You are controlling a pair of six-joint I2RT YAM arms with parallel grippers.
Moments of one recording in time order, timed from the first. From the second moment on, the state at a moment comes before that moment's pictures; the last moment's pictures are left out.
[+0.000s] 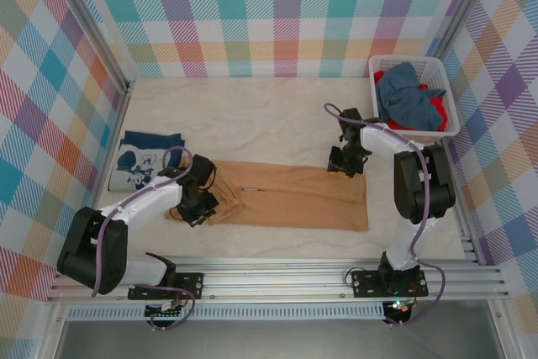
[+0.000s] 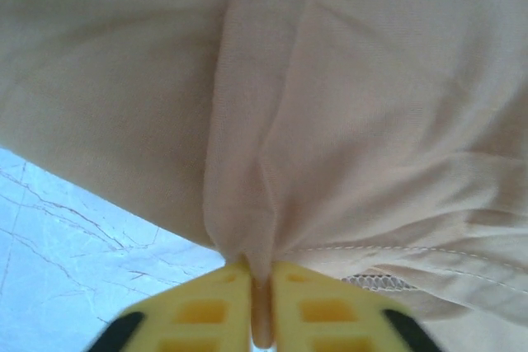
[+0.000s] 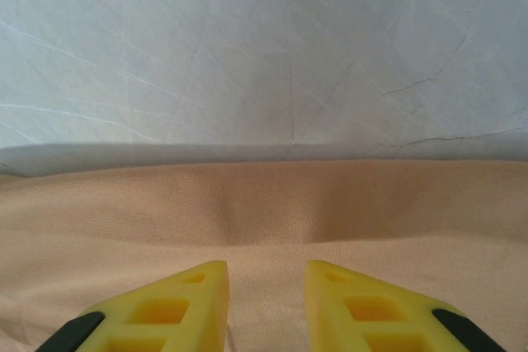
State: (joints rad) left arm -0.41 1.34 0.72 -0.84 0.08 -1.05; right arm 0.26 1.84 1.24 -0.86 -0.18 0.48
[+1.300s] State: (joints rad) left arm -0.41 1.30 0.81 -0.92 0.02 -1.05; right arm 0.23 1.90 1.24 -0.87 -0.15 0.48
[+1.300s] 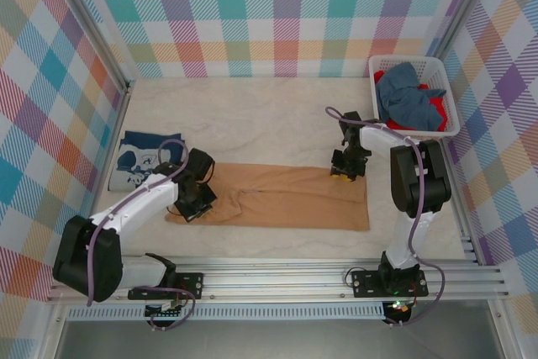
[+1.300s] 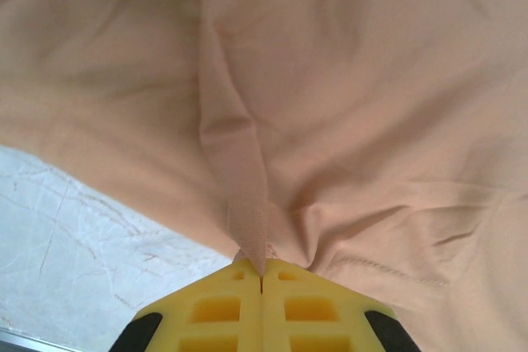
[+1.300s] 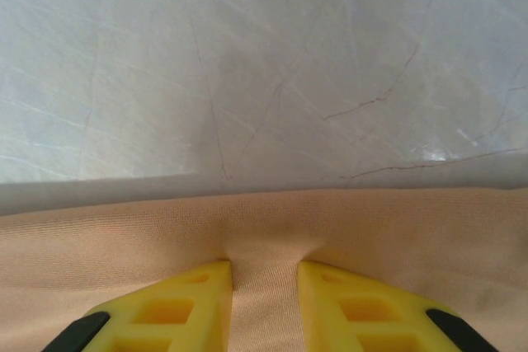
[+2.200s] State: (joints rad) left arm -0.40 1.42 0.78 -0.94 -0.11 -0.91; right arm 0.23 1.90 1.24 -0.87 -0.15 0.48
